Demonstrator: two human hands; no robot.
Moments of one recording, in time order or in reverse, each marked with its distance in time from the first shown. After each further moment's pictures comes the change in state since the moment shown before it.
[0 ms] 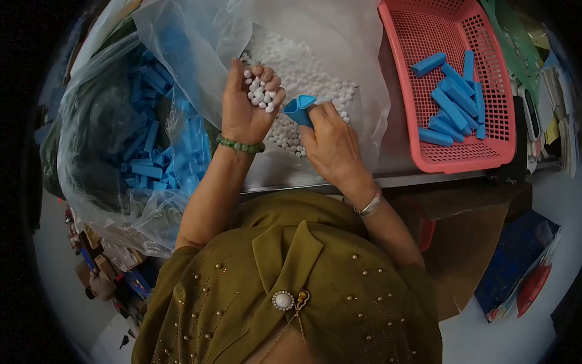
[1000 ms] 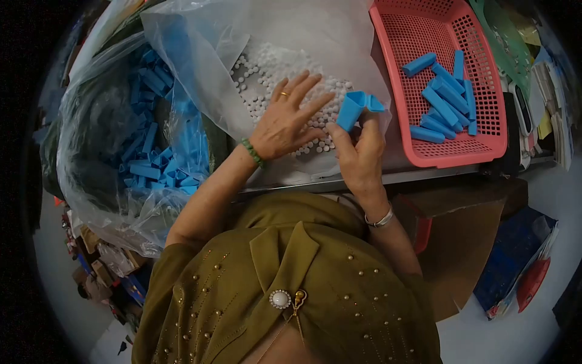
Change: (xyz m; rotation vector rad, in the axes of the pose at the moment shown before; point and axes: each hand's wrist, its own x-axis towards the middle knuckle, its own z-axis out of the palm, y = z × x) left_hand -0.010 -0.031 -0.023 2.033 -0.690 0.748; right_hand -0.028 0.011 -0.024 0.339 0.274 0.118
